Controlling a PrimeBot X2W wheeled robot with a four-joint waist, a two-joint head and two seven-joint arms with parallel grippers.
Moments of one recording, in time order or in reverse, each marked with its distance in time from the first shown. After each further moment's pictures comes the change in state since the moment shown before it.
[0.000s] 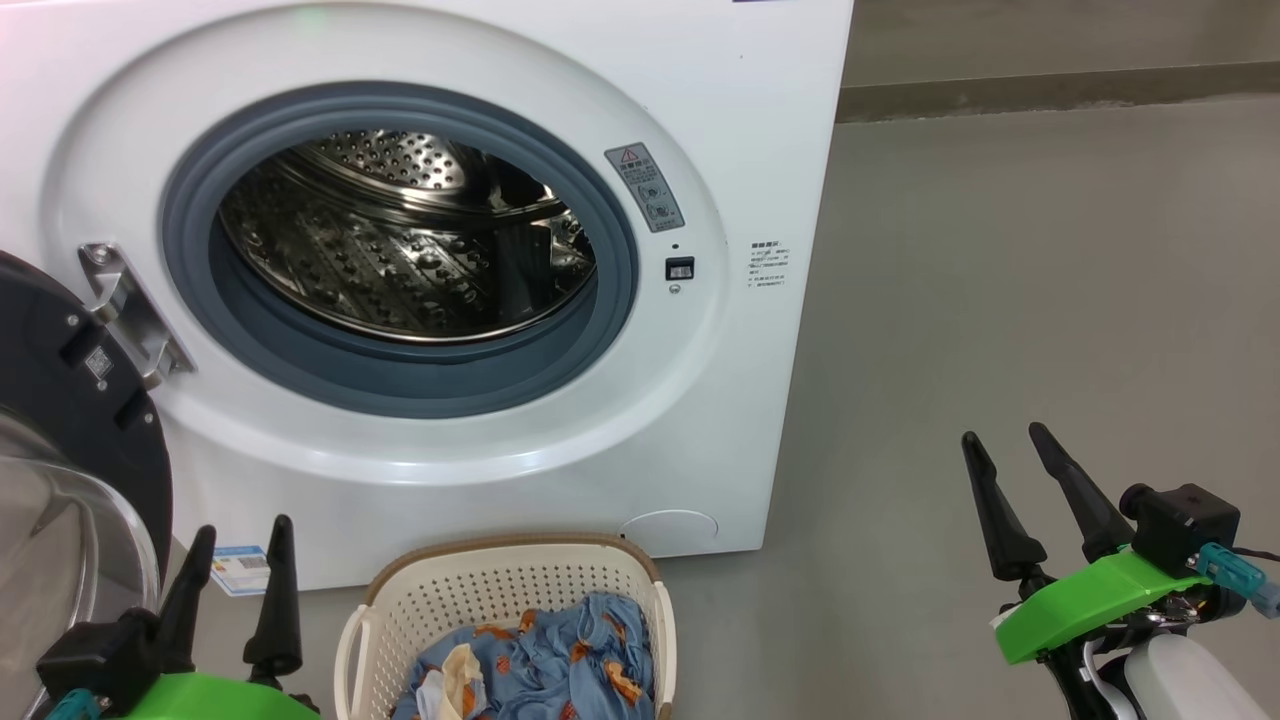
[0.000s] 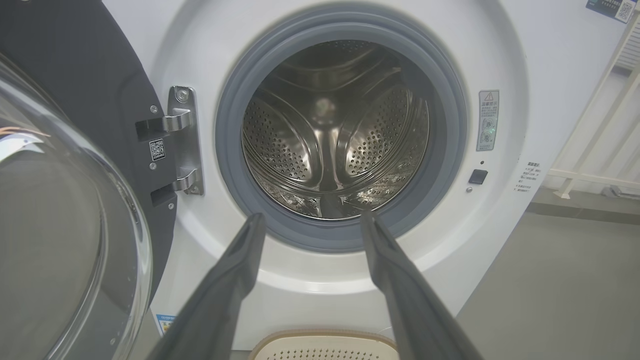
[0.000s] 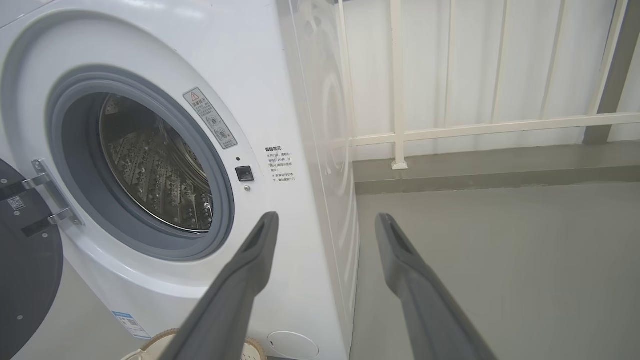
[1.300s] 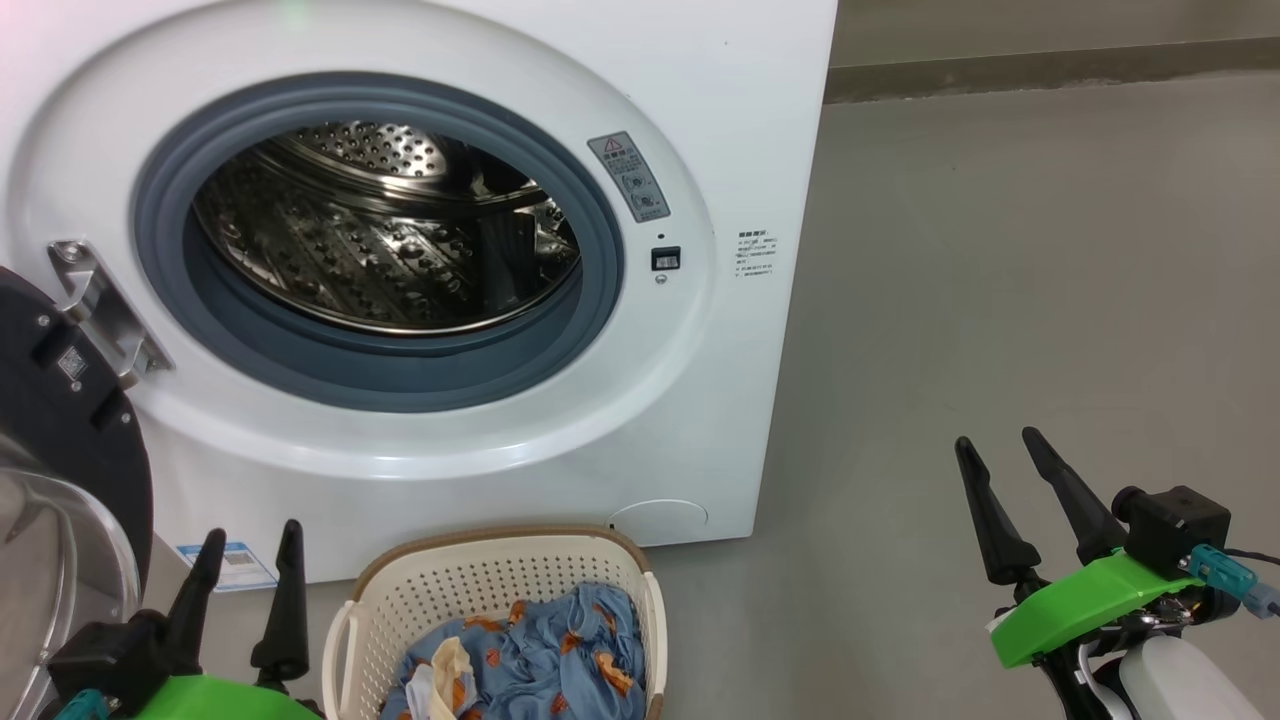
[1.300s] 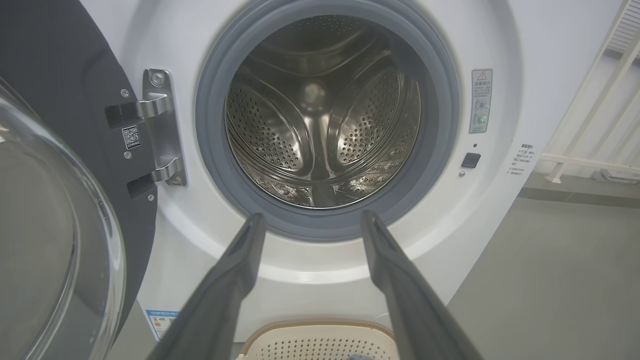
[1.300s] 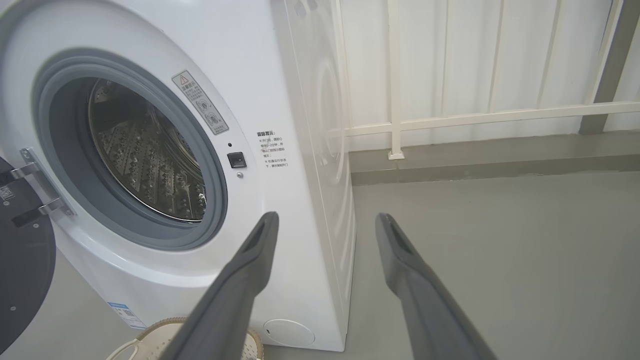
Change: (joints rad) left arm 0.000 0.013 -0.026 0.000 -0.004 0.016 0.001; right arm -0.003 -0.002 0.016 0.011 0.000 0.000 0.000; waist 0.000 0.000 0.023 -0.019
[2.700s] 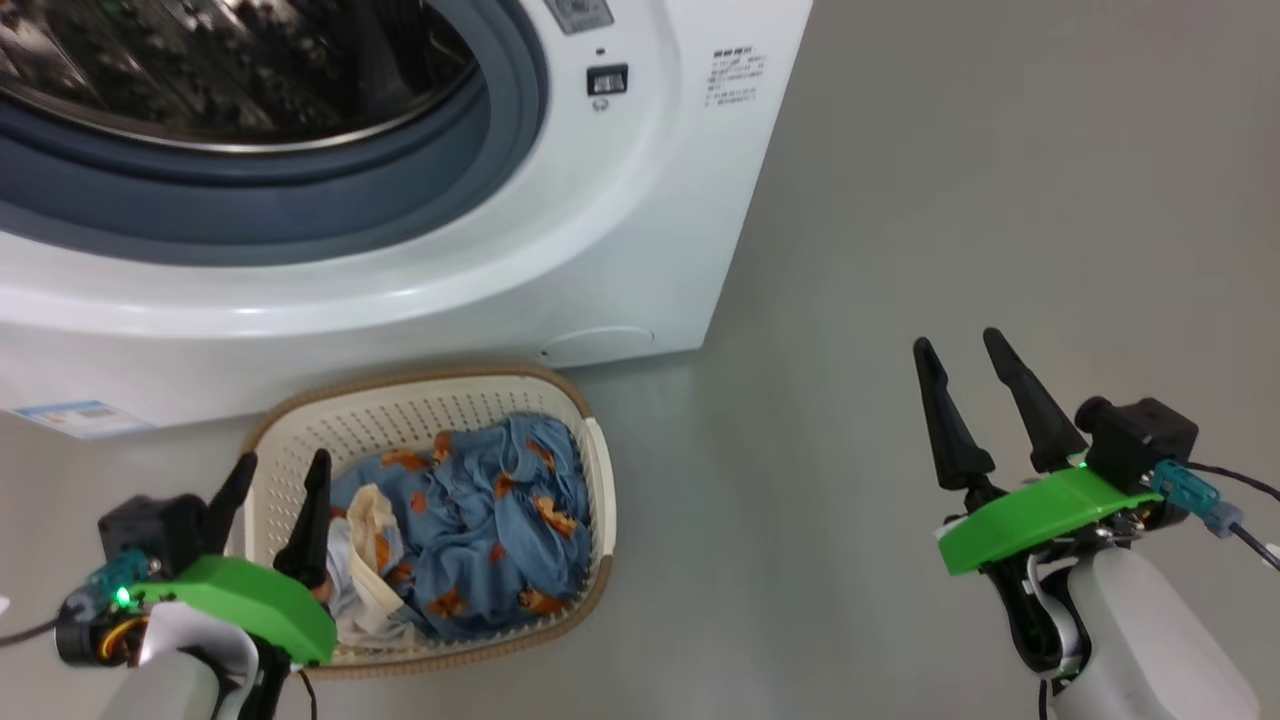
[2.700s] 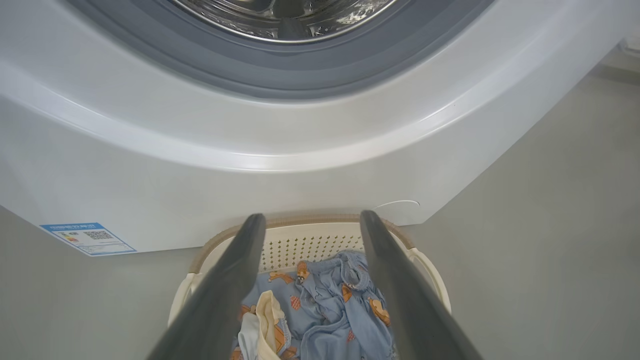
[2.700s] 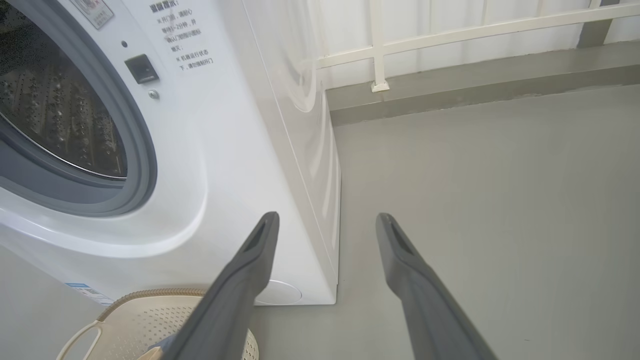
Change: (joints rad) left arm -0.250 -0.005 -0.099 0.258 -0.006 -0.120 0.080; right arm -0.138 0.095 -0.031 0.020 -0.054 0.000 0.000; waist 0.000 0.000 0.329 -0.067
